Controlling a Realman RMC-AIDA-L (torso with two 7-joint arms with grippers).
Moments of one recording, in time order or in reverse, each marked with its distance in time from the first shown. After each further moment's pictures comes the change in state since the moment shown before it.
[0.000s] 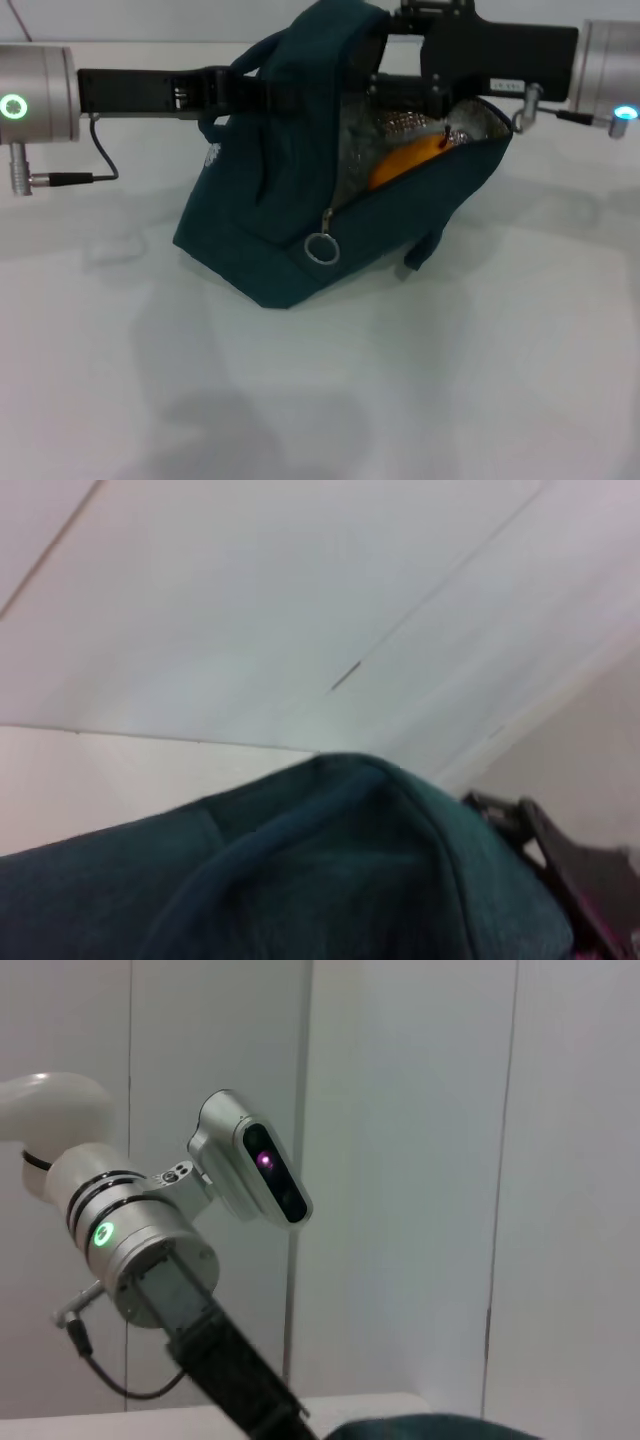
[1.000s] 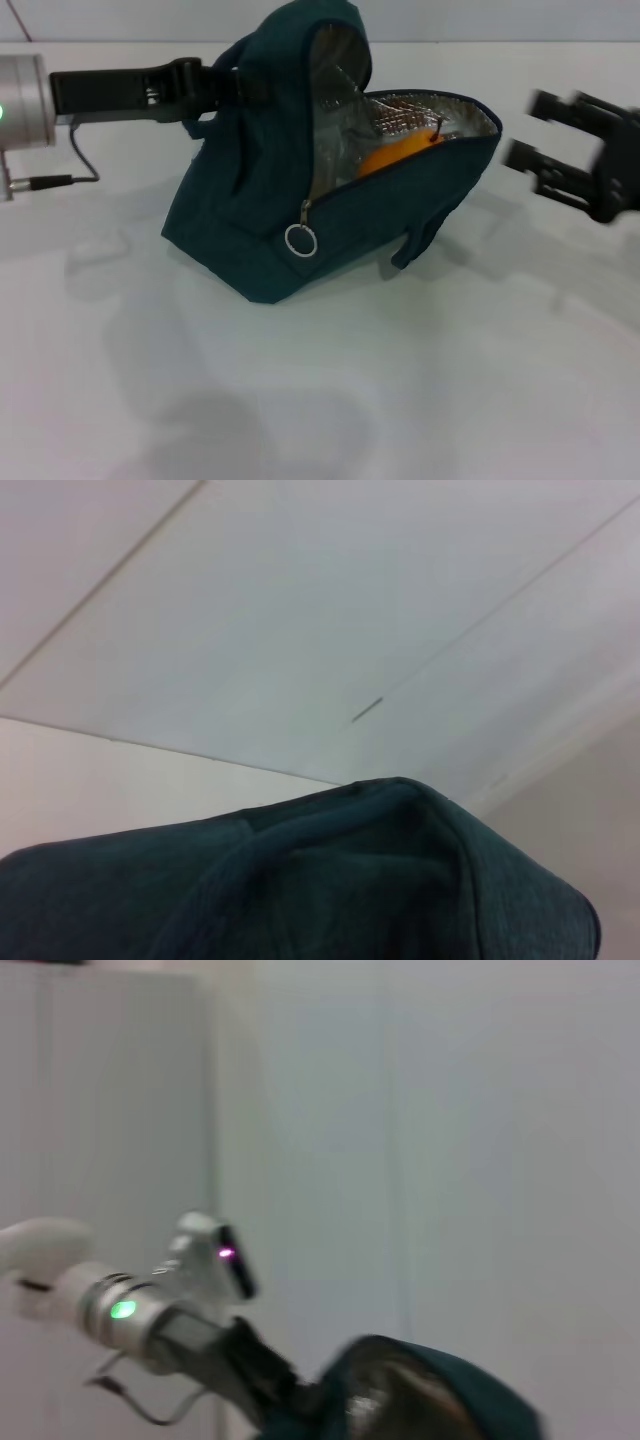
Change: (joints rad) left arm -0.007 0.039 -0.060 -0.135 -0.033 -0.008 0.024; right arm -0.350 -0.009 0.142 0.093 0.166 -0.283 -0.187
